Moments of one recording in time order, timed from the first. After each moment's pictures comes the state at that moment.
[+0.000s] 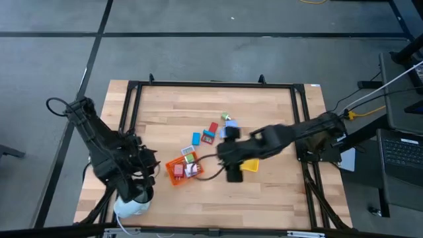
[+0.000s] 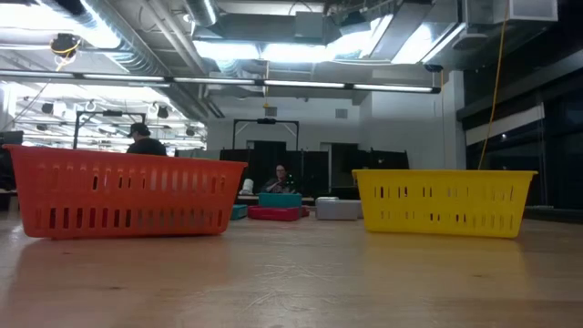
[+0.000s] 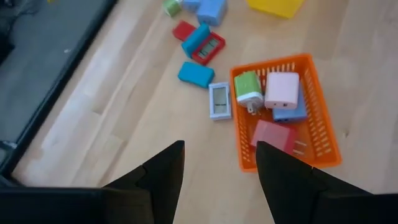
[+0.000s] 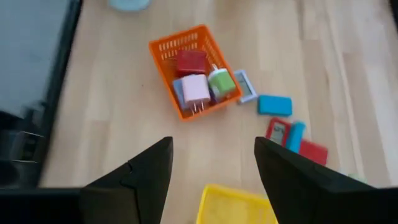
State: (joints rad) left arm -0.88 1.38 1.26 -1.46 -0.75 -1.22; right arm 0.37 1.79 1.89 -1.06 0.23 0.23
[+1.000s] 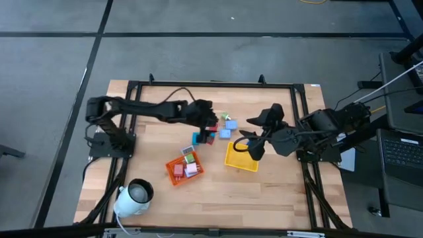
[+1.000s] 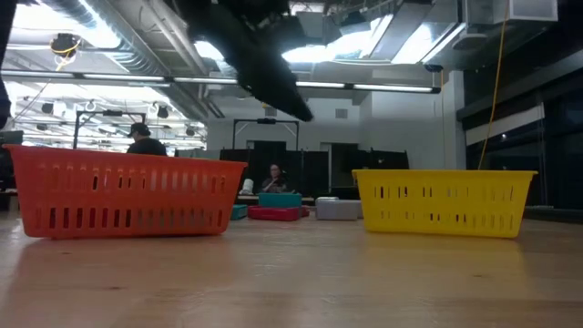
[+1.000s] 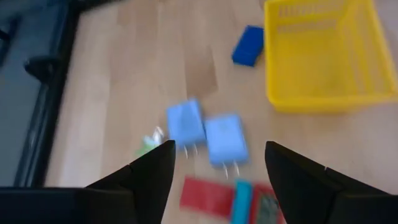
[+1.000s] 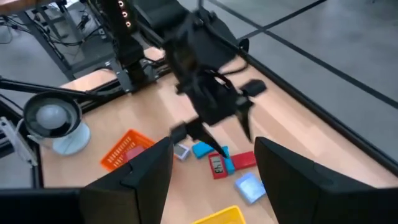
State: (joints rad) left arm 0.16 1.65 1.16 -0.23 0.00 0.36; right arm 0.48 1.51 1.89 -1.18 0.75 0.75
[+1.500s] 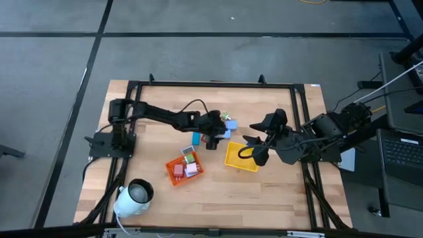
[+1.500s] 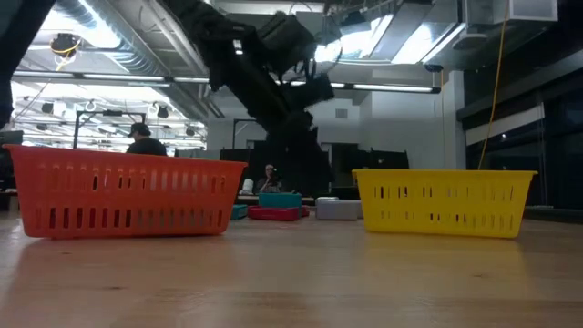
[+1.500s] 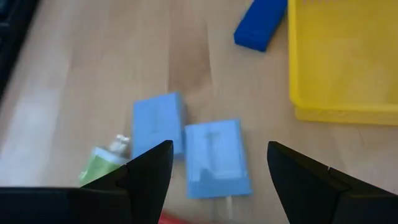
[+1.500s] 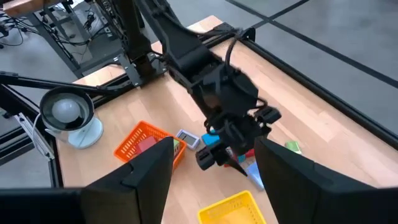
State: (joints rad) left arm 0.13 1.91 1.16 -0.01 -0.06 0.28; right arm 0.53 1.50 1.89 -1.22 0.76 0.86
